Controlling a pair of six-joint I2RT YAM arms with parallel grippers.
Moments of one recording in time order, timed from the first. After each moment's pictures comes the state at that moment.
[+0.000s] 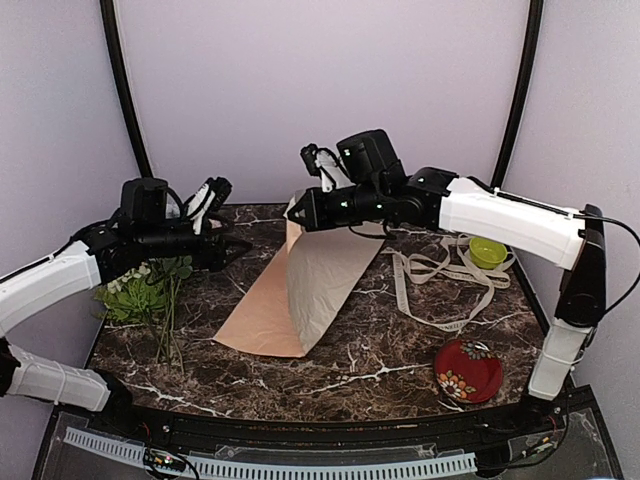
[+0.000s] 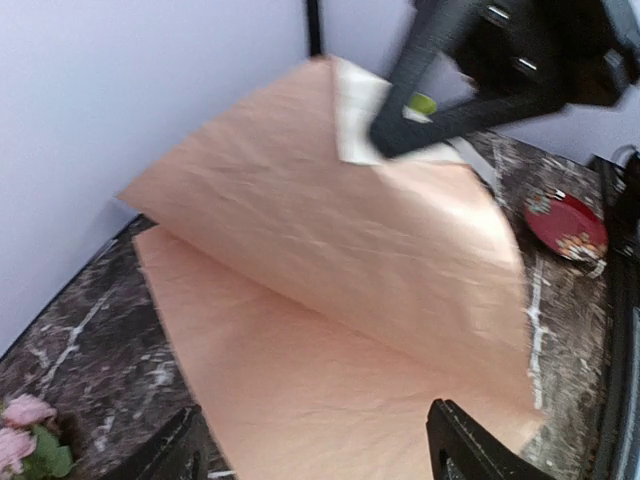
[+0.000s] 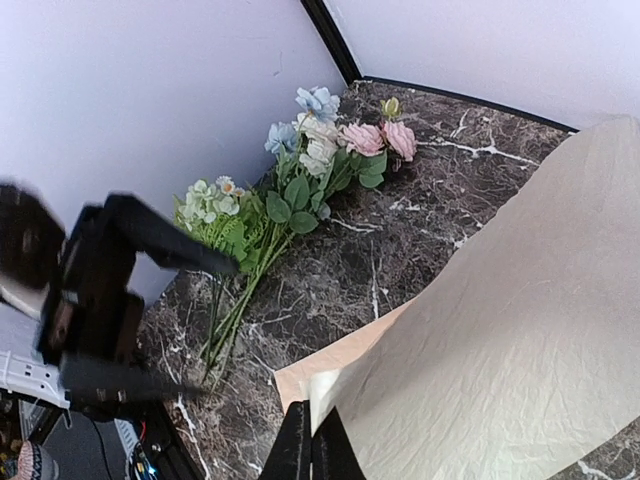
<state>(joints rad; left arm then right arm) -0.49 1.14 0.91 -0.18 0.37 0.20 0.95 1.80 1.71 -0.39 -0.14 0.44</state>
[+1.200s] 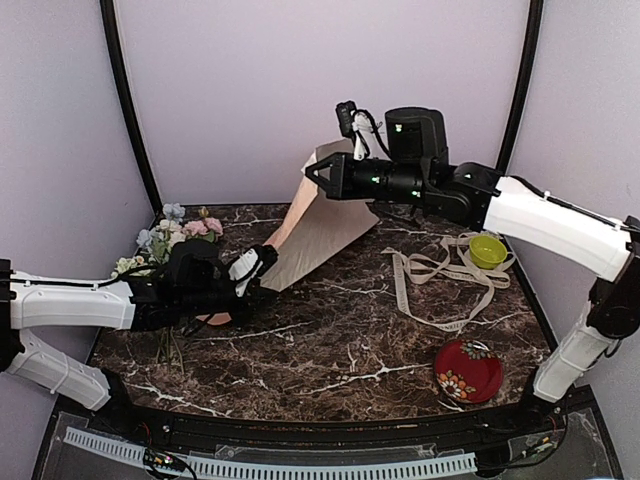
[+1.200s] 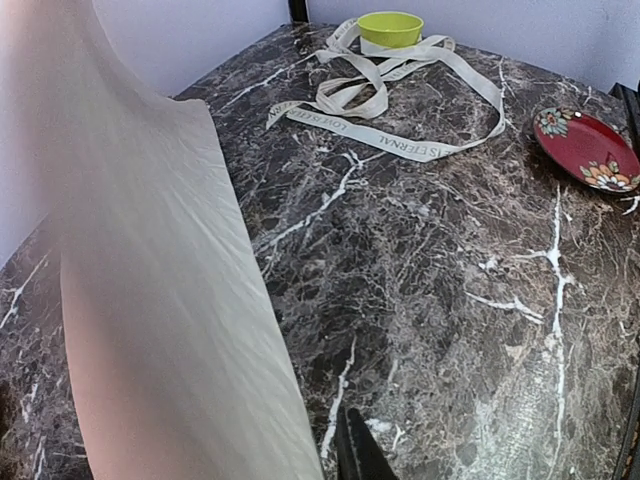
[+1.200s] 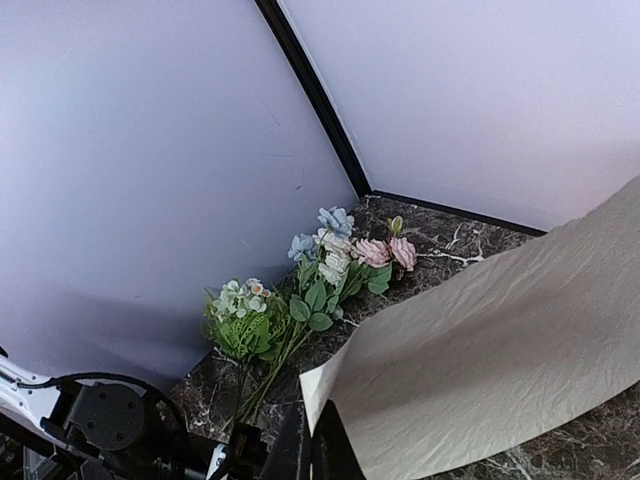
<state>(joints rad) -0.83 1.26 0.65 0.10 0.07 0.16 0.95 1.62 1.61 -0.19 -0.04 0.44</state>
